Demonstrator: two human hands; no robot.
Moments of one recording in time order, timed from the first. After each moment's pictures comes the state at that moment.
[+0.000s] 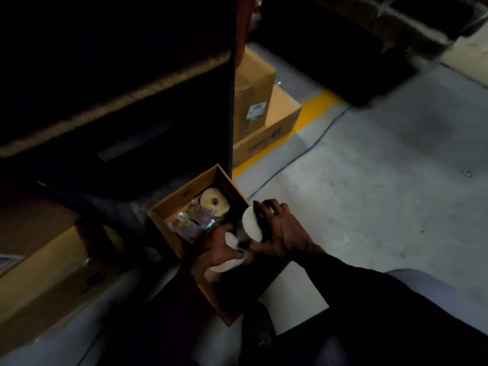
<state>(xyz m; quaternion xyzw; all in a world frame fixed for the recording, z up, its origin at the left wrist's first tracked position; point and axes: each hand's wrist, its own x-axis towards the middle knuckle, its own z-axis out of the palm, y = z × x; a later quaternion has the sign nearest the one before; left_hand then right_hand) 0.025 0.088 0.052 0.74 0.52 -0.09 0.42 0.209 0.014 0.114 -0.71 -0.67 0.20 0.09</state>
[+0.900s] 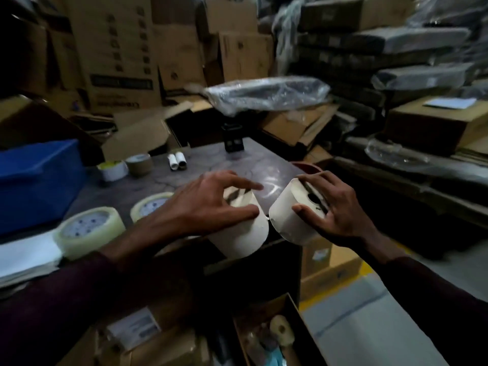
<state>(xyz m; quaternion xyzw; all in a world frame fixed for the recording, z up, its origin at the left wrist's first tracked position) -0.099 0.067 0.614 0.88 0.42 0.22 0.09 0.176 0.067 0.530 -0.47 -0.75 -0.04 0.46</state>
